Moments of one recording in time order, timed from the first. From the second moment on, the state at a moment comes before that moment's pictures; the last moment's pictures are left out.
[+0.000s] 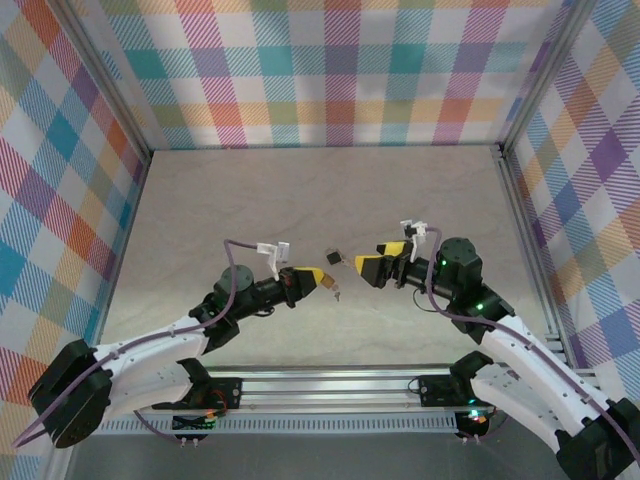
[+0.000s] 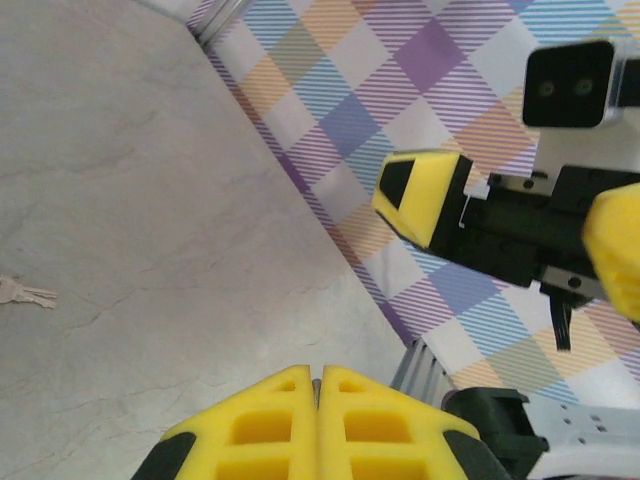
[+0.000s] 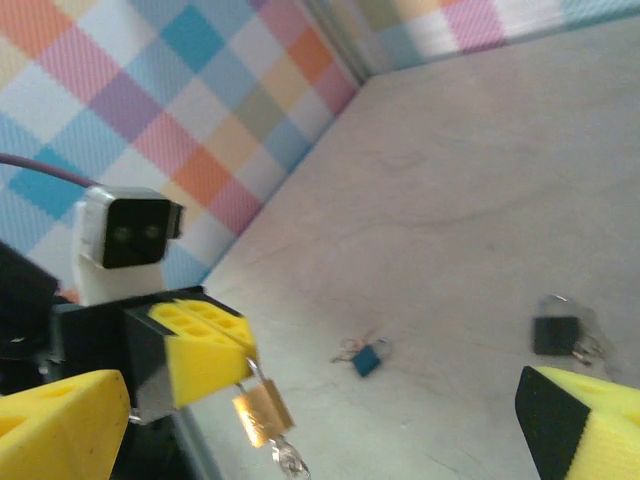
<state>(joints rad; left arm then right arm) -0.78 1.04 0.38 0.56 0.29 -0.78 0.54 0.75 0.54 -0.02 -0.45 0.53</state>
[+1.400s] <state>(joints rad) -0.81 1.68 0.72 0.92 0.26 -0.97 0.40 0.62 0.21 0.18 -0.37 0.92</state>
